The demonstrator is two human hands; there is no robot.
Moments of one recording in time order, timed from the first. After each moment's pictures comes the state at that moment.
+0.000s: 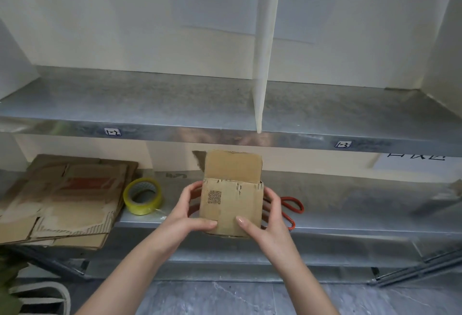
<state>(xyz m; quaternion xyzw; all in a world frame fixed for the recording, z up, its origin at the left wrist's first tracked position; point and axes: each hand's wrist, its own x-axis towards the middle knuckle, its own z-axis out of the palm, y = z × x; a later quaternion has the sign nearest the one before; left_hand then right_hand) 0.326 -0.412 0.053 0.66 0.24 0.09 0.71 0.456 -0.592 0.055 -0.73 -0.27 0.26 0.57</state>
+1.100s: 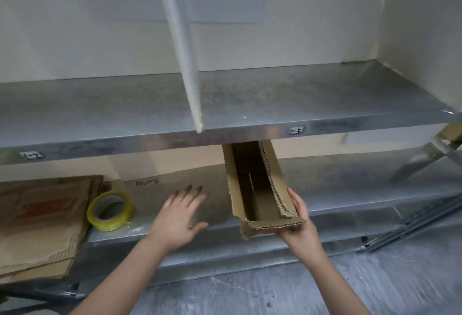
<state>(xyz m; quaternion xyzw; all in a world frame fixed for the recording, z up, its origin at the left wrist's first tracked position) 0.397 -0.406 -0.003 0.99 0.12 0.01 0.06 0.549 -0.689 -0.021 -0.78 -0.23 0.17 0.56</state>
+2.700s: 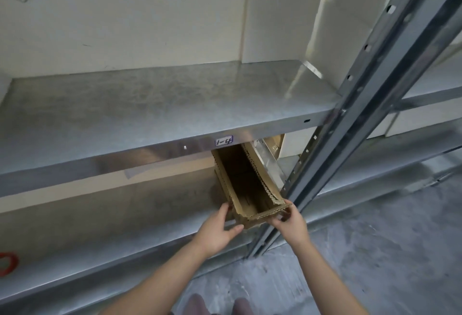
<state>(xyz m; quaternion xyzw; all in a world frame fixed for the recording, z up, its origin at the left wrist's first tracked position) 0.926 -0.974 -0.056 0.88 0.13 -0.13 0.44 1.026 -1.187 -0.089 -0.85 0.01 0.15 0.50</state>
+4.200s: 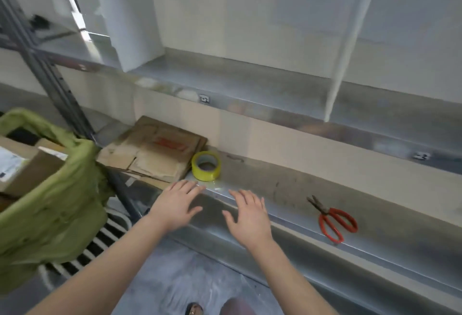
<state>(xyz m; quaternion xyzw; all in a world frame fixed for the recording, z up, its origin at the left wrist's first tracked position) 0.203 -0.391 0.009 0.94 0.35 -0.03 0.01 0.389 -0.524 -0.003 -0.79 -0.58 0.11 0.16</state>
